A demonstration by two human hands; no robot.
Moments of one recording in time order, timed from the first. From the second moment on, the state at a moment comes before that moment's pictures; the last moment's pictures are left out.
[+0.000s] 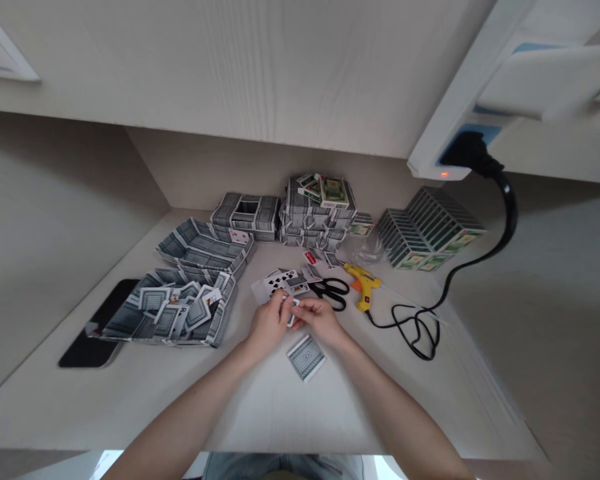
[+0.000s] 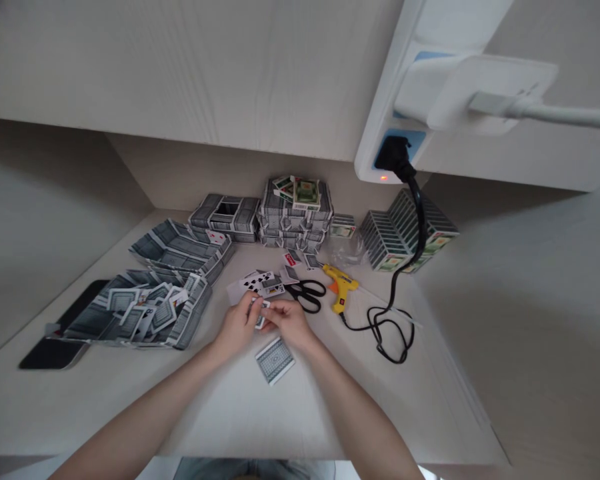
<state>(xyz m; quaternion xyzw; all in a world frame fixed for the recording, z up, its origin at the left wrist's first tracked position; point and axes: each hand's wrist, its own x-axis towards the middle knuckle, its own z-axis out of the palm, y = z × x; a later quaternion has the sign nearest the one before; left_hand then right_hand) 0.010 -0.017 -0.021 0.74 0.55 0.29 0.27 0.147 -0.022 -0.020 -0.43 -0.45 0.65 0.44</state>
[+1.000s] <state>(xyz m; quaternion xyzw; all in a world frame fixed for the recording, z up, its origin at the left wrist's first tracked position) 0.013 -0.015 -0.020 0.71 0.53 0.32 0.34 0.145 -0.022 -0.029 -0.44 -0.45 0.61 0.48</state>
